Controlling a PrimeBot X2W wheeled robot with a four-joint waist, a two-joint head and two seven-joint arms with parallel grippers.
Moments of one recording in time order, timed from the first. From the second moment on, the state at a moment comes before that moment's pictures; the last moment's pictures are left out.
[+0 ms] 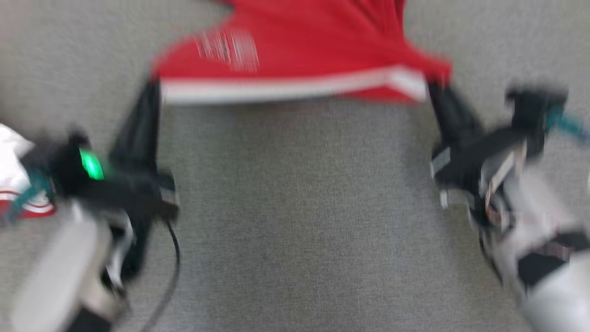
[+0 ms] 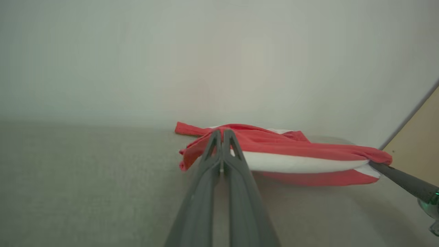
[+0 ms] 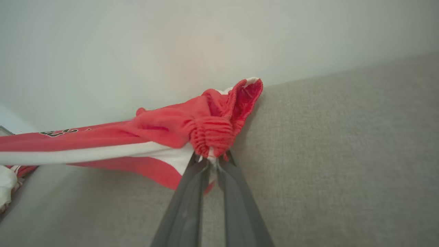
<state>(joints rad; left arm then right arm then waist) -0.70 0.45 -0.48 0.19 -0.81 -0.02 -0.26 -0.75 -0.38 0.37 0.42 0.75 0.13 -0.06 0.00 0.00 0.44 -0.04</state>
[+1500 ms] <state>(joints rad) -0.36 0.54 -0.29 0.10 -0.48 -0.13 -0.05 0.02 -0.21 0.23 -0.13 0.64 0.13 0.17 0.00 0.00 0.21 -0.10</state>
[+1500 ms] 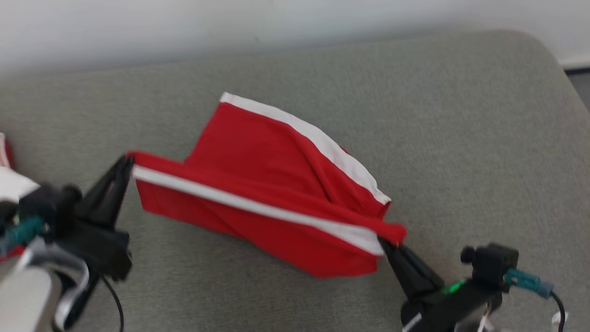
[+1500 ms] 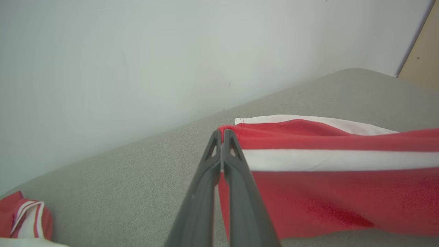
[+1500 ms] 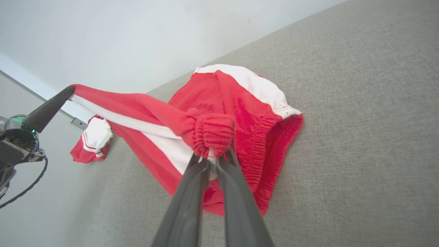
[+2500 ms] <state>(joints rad) -1.13 0.76 -0.82 0.53 -0.62 -0.13 0.08 -0.45 -0.10 0.38 0.17 0.62 0.13 -0.04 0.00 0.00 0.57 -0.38</state>
